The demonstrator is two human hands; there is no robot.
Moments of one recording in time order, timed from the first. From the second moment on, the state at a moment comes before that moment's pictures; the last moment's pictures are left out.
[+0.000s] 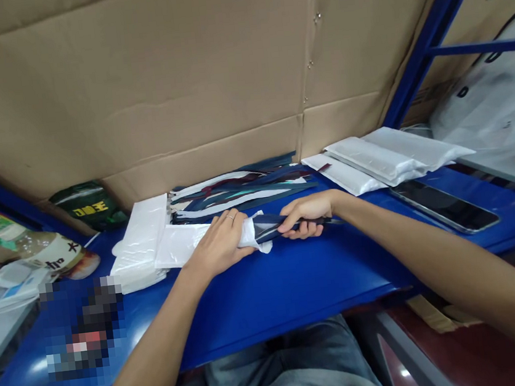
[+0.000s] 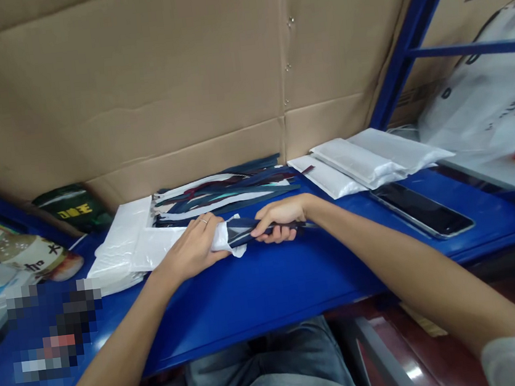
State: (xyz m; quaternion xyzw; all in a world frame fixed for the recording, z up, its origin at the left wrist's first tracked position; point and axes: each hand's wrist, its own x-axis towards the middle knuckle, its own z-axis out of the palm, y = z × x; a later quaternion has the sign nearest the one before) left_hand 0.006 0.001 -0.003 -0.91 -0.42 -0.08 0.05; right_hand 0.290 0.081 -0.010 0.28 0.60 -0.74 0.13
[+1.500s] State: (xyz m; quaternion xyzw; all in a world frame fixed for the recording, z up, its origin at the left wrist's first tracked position) left_hand 0.013 0.002 -0.018 -0.87 -0.49 -0.02 0.06; right_hand 0.260 0.074 -0.024 0.24 0.92 -0.30 -0.10
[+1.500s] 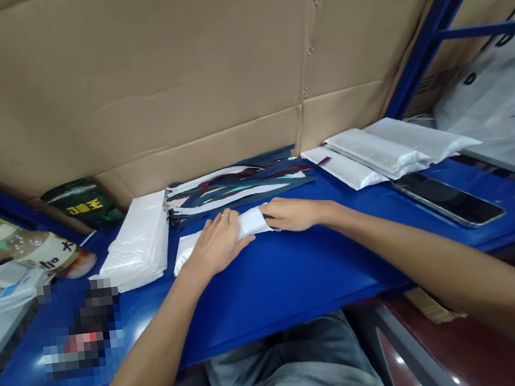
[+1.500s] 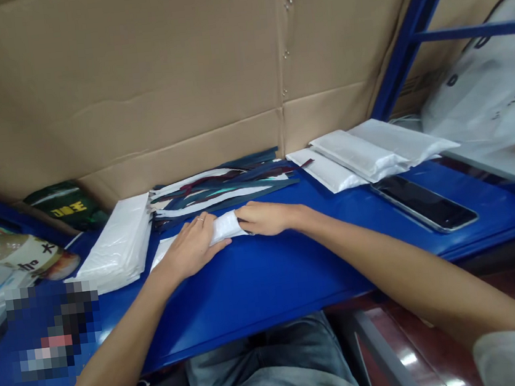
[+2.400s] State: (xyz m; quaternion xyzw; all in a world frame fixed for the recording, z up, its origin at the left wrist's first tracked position) left_hand 0.015 0.001 -0.019 -0.85 -0.52 -0.06 -0.02; right_hand 0.258 0.083 -0.037 0.23 0.81 -0.51 -0.19
